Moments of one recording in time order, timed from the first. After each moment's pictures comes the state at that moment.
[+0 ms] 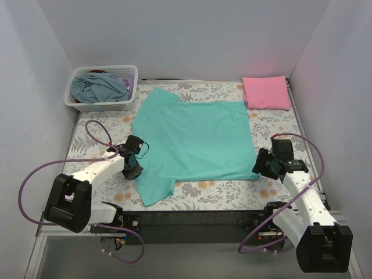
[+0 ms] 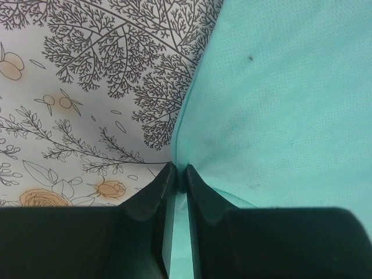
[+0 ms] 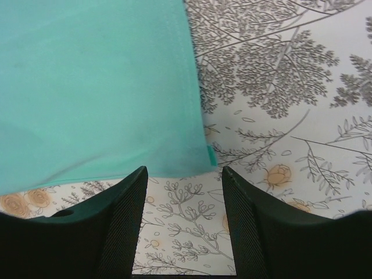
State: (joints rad) left arm -0.35 1.31 0.65 -0.70 -0.28 -0.91; right arm 0.07 0.89 0.53 -0.66 -0.07 0.34
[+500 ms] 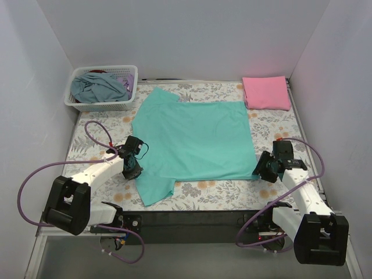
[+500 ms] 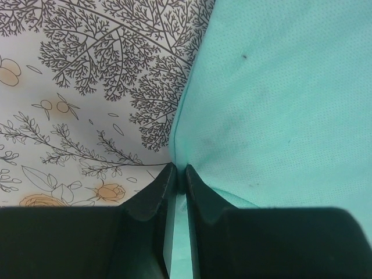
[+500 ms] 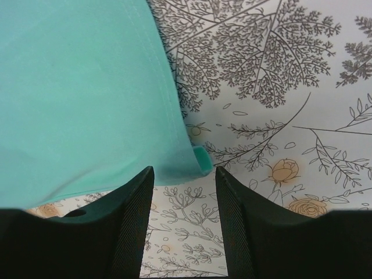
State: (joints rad) left arm -0.35 1.28 0.63 -0.68 -0.27 -0.88; right arm 0.00 0.97 0.51 -0.65 -0.08 0.44
